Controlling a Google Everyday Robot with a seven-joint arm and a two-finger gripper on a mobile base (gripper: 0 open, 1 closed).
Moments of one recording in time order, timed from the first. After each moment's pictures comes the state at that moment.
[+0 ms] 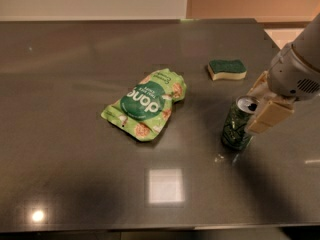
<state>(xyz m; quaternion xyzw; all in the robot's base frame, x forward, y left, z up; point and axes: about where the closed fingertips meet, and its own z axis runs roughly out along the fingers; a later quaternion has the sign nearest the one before) 0.449 -0.204 0.900 -0.62 0.77 0.07 0.14</state>
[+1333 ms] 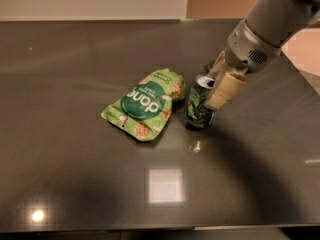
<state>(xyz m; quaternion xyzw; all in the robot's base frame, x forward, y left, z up) 0.506 -0.131 0.917 -0.64 0.74 0.13 0.17</state>
